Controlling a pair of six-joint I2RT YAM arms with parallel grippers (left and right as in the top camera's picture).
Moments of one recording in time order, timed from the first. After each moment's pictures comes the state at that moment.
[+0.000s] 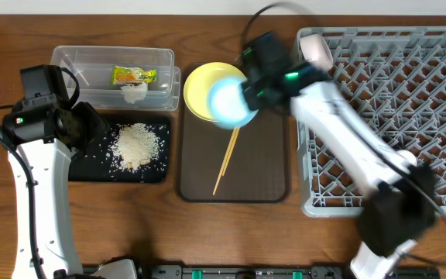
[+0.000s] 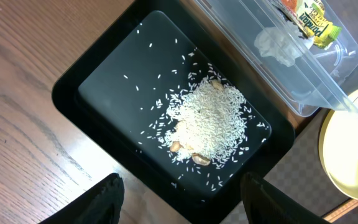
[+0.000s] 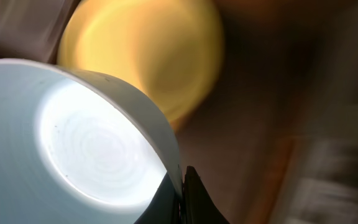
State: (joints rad) left arm 0.25 1.38 1.32 -1.13 -0.04 -0.52; right arm 0.49 1.86 1.68 -0.85 0.03 0.16
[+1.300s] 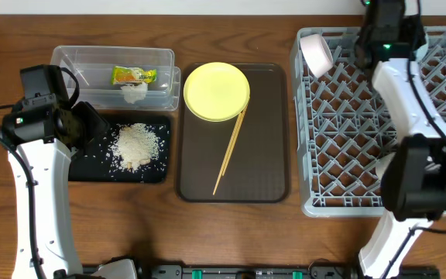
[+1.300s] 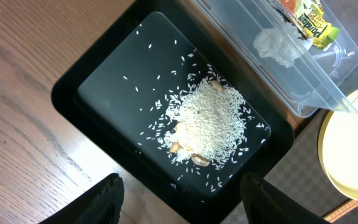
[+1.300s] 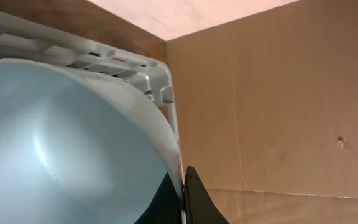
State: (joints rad) left arm 0.25 1.38 1.32 -1.12 -0.04 -0.52; right arm 0.03 2.05 1.69 -0.30 0.99 -0.63
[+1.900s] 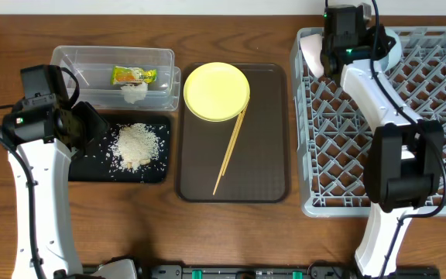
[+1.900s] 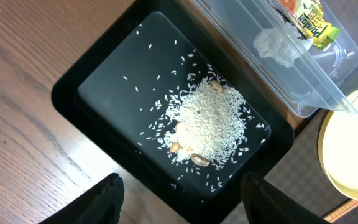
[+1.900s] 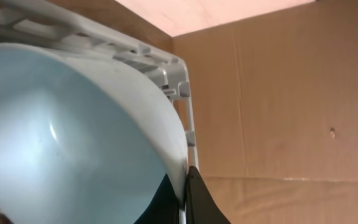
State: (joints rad) left arm 0.25 1.38 1.32 -1.12 -0.03 -0.52; right arm 0.15 2.13 1.69 -0.41 1.14 -0.46
